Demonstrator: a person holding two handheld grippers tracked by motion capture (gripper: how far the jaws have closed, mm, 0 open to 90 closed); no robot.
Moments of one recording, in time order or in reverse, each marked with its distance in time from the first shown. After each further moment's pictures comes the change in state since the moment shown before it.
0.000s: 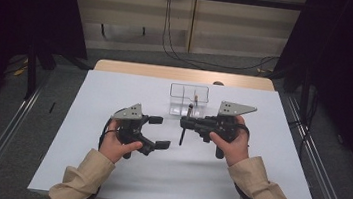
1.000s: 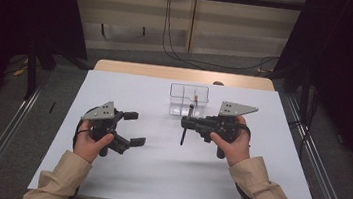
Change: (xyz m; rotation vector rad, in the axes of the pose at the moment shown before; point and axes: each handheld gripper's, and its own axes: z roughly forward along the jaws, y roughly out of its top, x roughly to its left) left arm 0.006 -0.005 -0.064 -0.001 0.095 0.044; right arm 0.001 0.001 -0.002 0.006 -0.011 -0.016
